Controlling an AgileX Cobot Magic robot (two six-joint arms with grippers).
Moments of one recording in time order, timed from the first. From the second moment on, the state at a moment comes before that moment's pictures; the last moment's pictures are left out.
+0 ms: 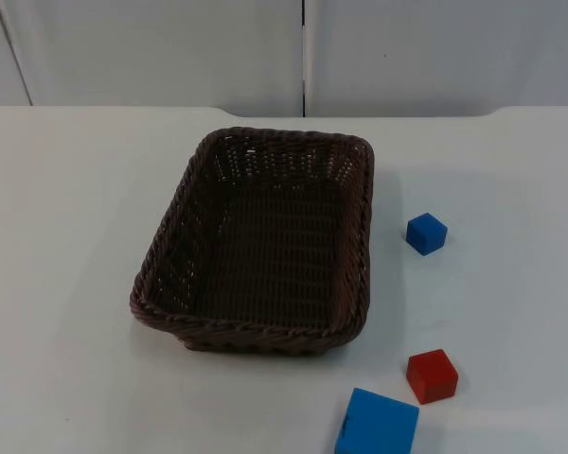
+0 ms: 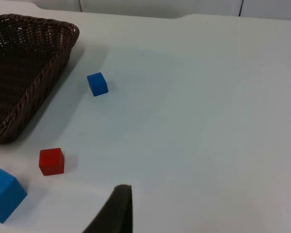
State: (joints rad) right arm 0.11 0.00 -0.52 0.04 1.09 -0.06; left arm 0.04 0.18 -0.54 -0.25 0.98 0.14
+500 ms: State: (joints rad) right arm 0.11 0.00 -0.52 0.04 1.09 -0.06; left arm 0.04 0.32 -0.54 -0.46 0.83 0.28
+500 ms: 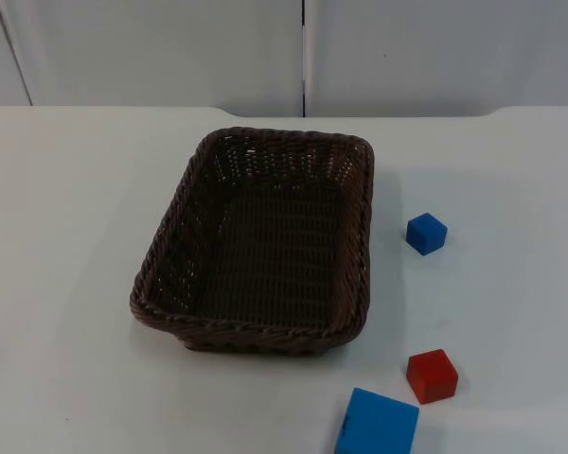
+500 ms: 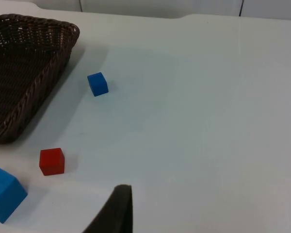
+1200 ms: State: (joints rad) right arm 0.11 0.00 -0.52 0.04 1.09 -0.06; left arm 0.04 0.77 -0.69 -0.73 0.79 0.61
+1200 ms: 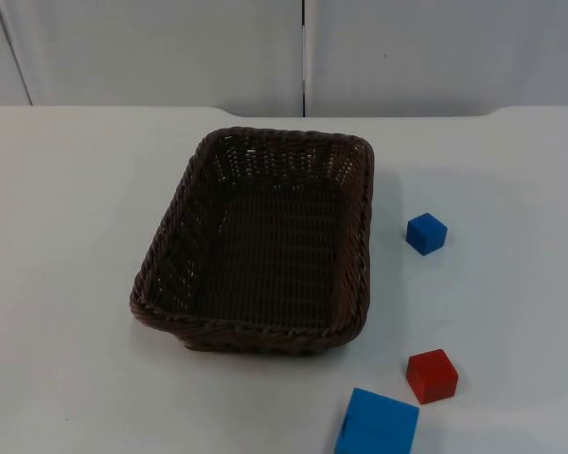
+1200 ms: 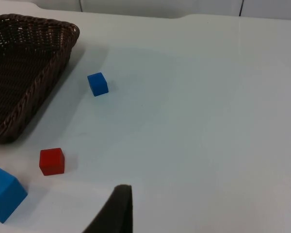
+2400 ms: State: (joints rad) right arm 0.11 0.00 -0.52 0.03 1.09 -0.04; left arm -0.12 1.38 -1.01 -0.72 0.73 0.65
